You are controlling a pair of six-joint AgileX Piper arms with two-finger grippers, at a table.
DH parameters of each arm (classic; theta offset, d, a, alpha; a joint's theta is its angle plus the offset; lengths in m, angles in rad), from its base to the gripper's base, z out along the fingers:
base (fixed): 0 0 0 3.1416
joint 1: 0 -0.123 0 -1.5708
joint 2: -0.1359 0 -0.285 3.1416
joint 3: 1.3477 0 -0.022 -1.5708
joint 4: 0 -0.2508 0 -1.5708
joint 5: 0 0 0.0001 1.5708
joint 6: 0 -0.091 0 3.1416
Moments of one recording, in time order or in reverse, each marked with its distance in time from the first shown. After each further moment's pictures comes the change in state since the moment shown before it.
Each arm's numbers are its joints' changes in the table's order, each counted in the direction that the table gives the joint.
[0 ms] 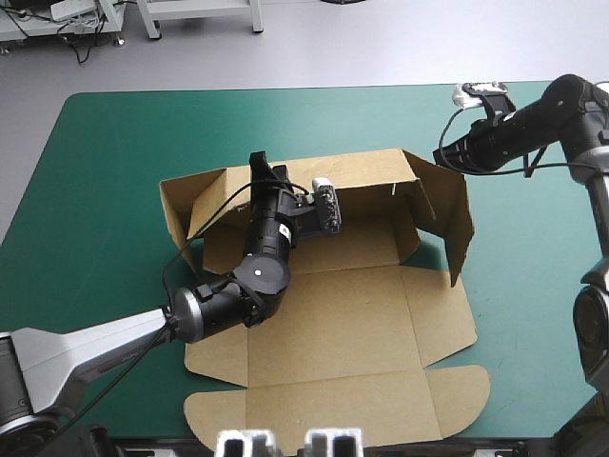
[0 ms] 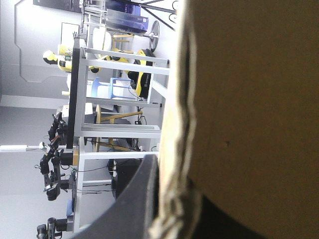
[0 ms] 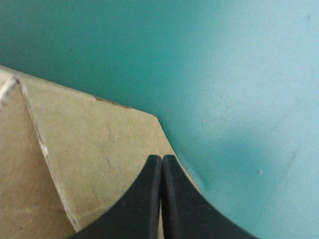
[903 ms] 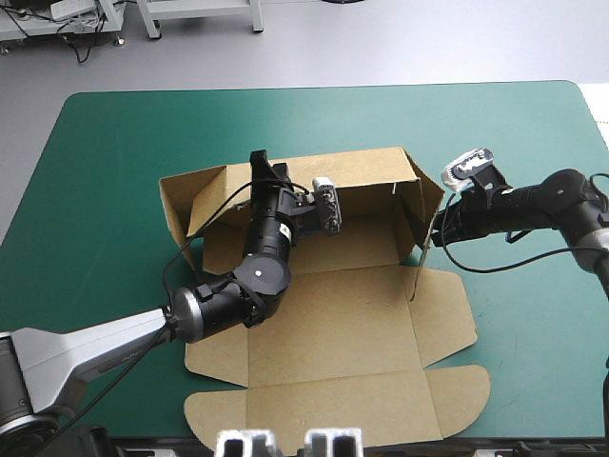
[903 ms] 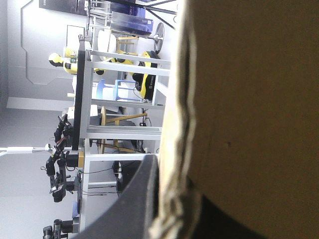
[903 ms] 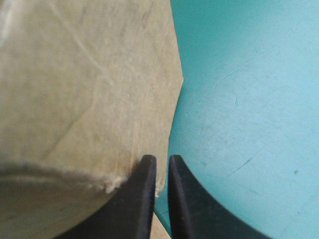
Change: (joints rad) left arm 0.000 0.000 0.000 -0.024 -0.001 0.007; right arm 0.001 0.261 0.618 -0.212 0.369 0.586
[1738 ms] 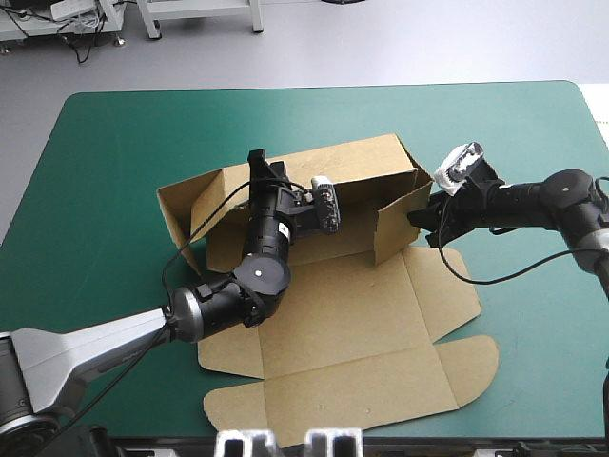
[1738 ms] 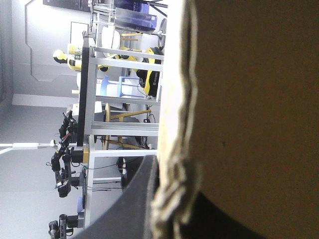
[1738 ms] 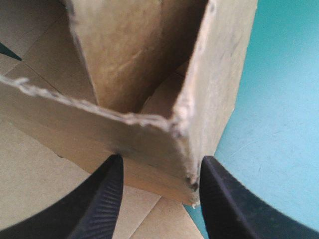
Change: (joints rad) left arm 0.000 0.000 0.000 -0.007 -0.018 -0.003; right arm 0.000 0.001 0.004 -0.221 -0.028 0.308
